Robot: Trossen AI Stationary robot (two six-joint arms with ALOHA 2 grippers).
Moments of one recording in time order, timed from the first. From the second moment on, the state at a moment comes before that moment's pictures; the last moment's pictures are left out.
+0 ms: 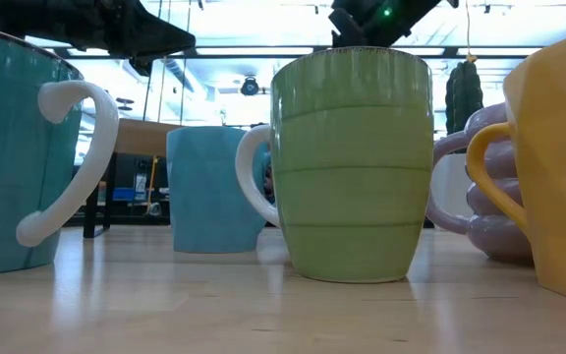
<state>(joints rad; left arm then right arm) -0.06 0.78 0.38 0.35 -0.22 0.04 -0.13 1.39 1.12 -0.27 0.42 0.05</state>
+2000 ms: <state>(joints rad) -0.05 0.79 0.38 0.36 -0.21 0.01 -0.21 1.57 1.70 -0.98 0.11 -0.47</state>
